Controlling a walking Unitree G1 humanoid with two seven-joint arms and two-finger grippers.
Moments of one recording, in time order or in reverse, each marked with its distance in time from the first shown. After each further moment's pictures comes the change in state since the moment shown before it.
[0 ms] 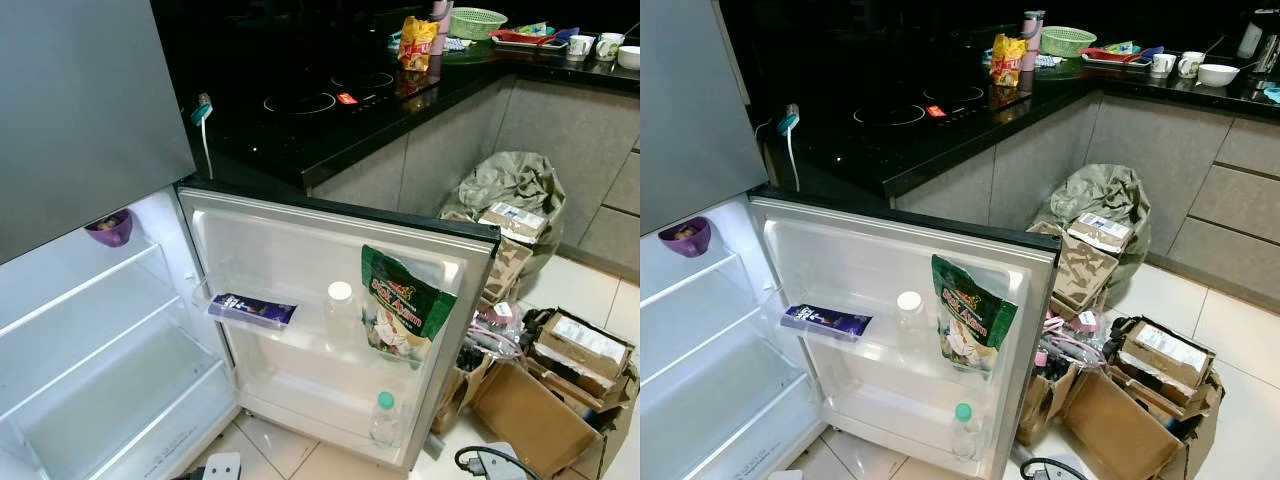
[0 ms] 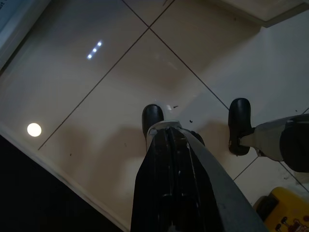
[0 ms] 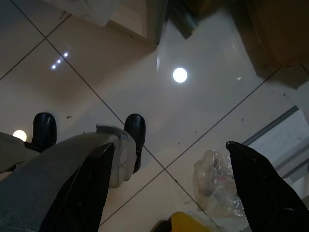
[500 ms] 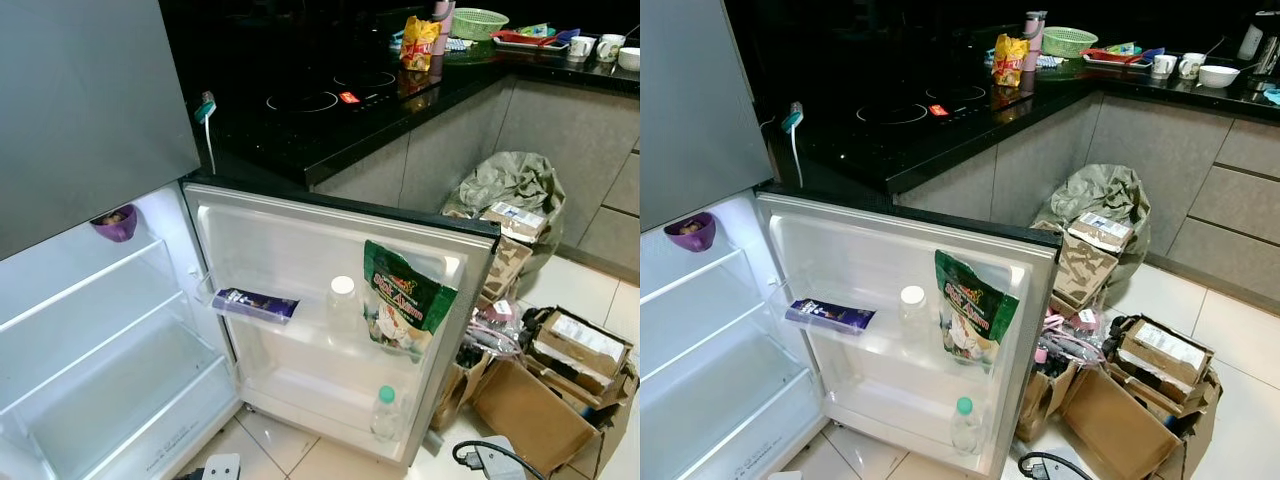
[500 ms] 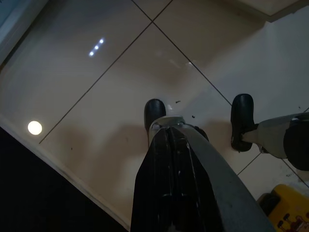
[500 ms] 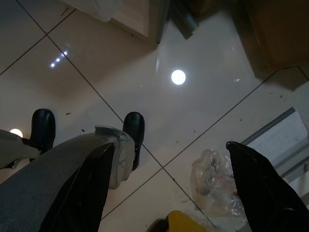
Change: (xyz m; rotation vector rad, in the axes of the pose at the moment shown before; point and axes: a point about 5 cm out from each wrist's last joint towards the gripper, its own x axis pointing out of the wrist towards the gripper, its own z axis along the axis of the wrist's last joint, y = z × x) left arm 0.000 0.001 -0.002 -0.002 0.003 0.012; right arm 0.001 0.000 0.003 -0.013 0.002 0.003
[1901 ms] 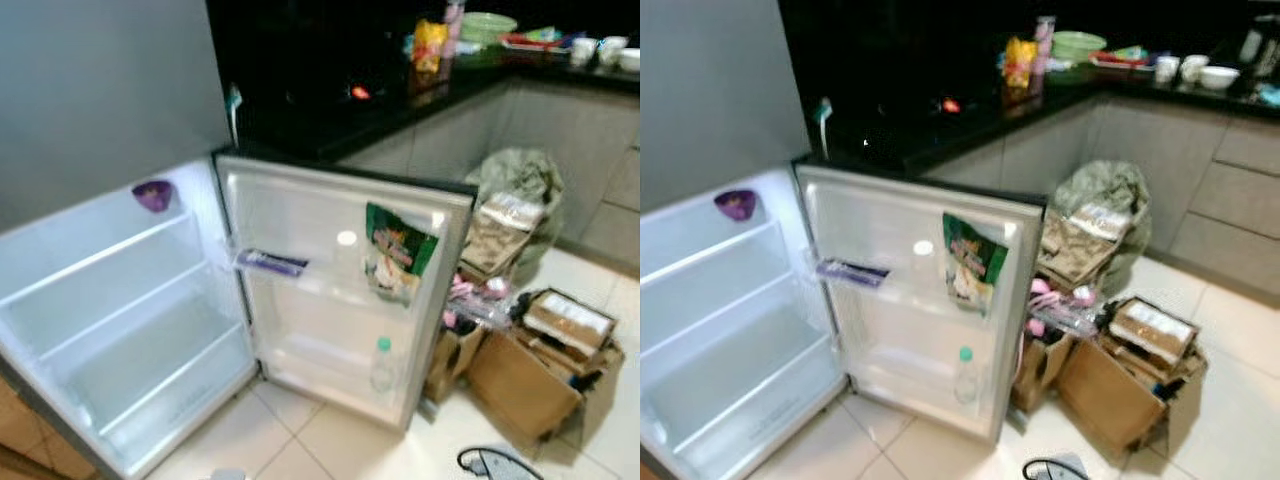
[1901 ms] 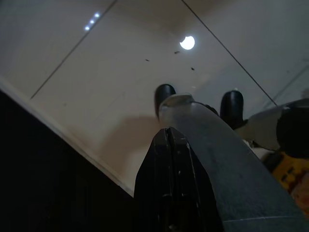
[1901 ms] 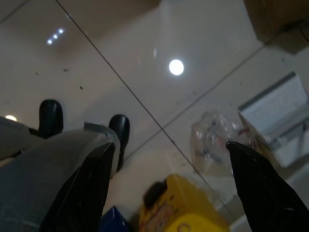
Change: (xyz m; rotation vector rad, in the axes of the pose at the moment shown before) left arm -0.002 -0.003 -0.013 0.037 0.037 -0.014; right arm -0.002 -0.004 -0.008 0.005 0.022 -0.002
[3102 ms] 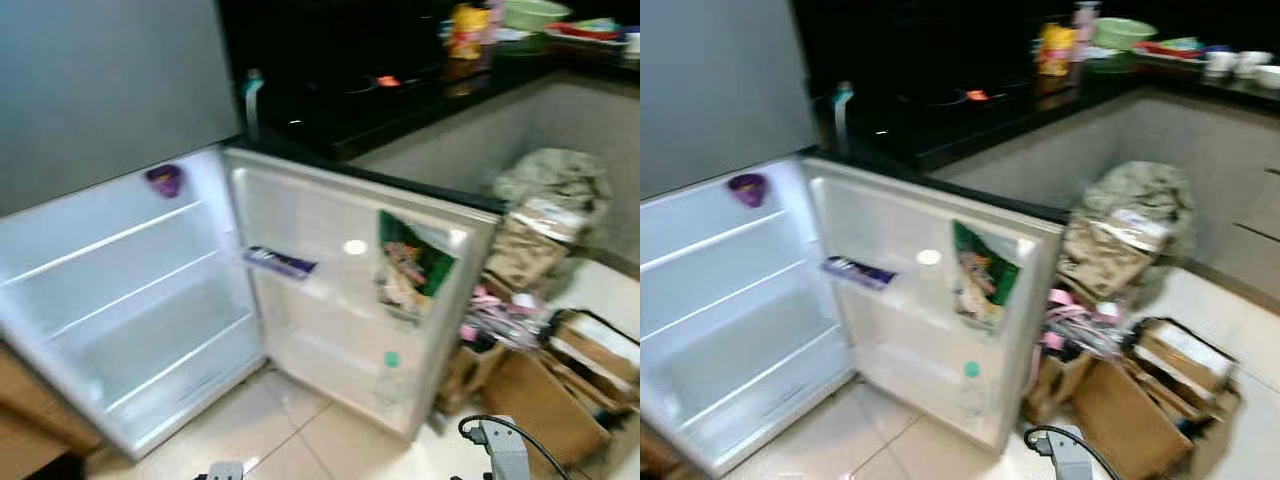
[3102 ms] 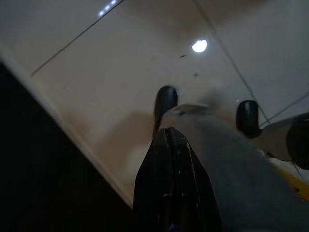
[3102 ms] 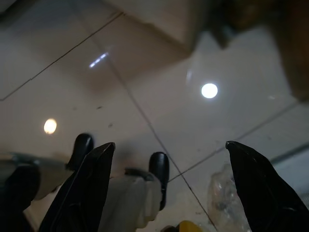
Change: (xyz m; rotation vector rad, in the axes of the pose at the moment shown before) left arm 0.000 0.002 0.002 0.014 -0.003 0.008; right arm 0.002 0.001 0.023 0.125 -0.093 0.082
